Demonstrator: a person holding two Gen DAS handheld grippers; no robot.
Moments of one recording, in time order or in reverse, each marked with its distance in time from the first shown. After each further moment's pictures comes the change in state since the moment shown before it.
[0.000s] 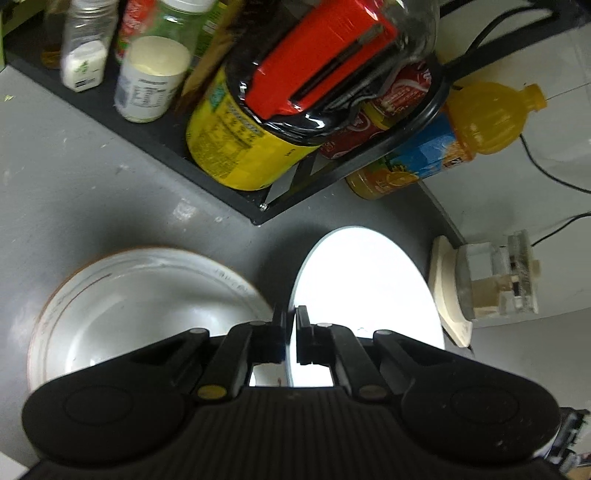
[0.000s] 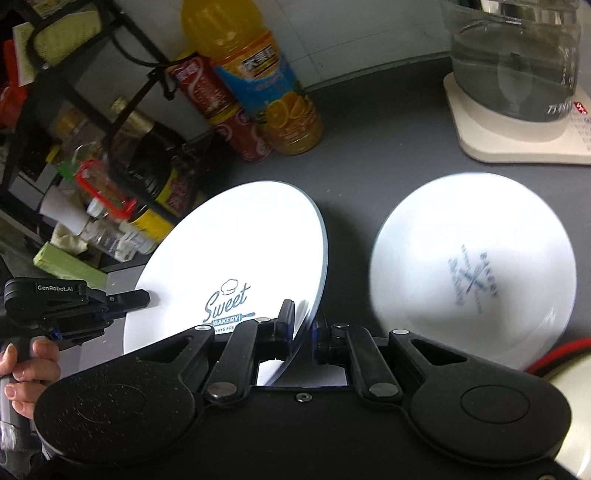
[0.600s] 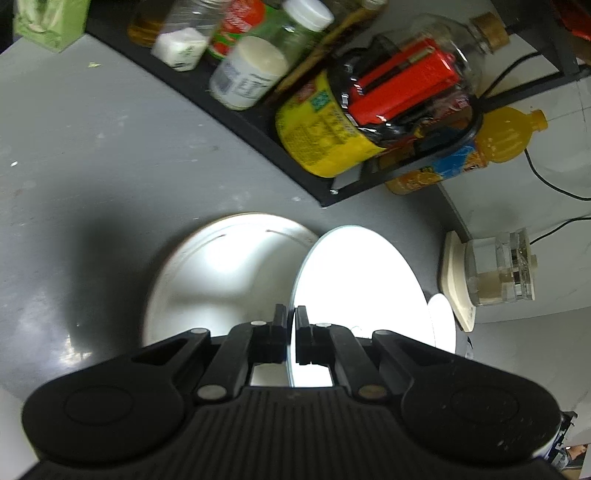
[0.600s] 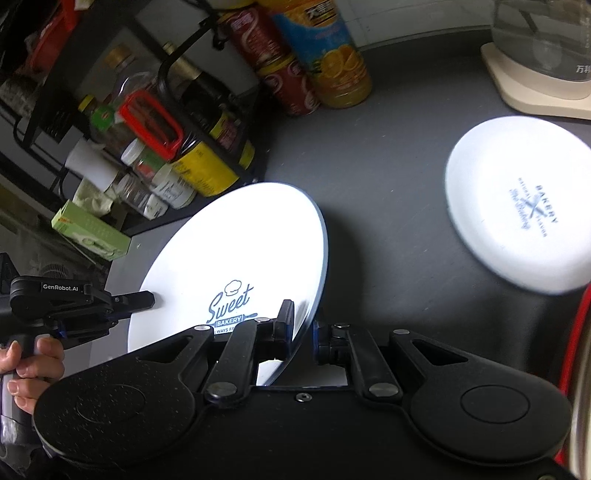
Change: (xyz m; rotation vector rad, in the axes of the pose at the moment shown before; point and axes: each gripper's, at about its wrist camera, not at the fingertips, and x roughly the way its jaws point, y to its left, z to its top) left arm -0.046 0.064 -0.024 -0.040 0.004 0.004; right arm 0.018 0.050 -0.059 -0.026 0.020 0.034
